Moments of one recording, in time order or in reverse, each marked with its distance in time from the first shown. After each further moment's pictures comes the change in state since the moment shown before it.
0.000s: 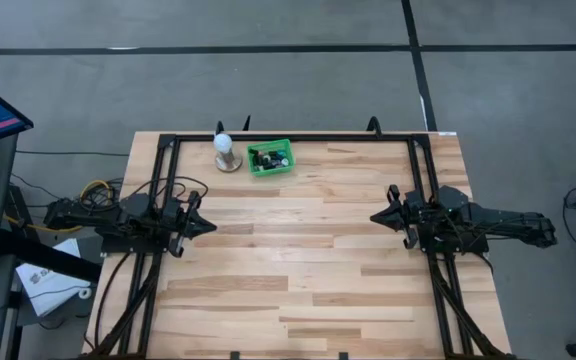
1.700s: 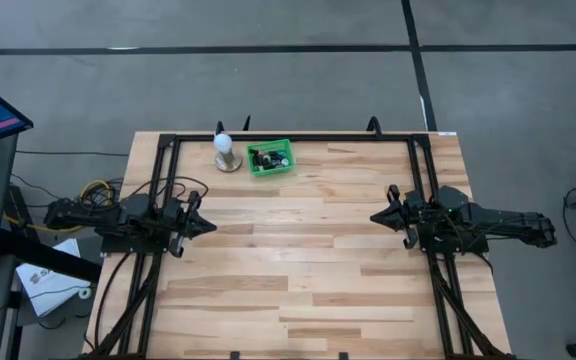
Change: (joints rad) left arm 0.000 0.000 0.000 -0.001 0.000 0.000; right arm 0.000 0.000 0.000 0.000 0.000 0.000
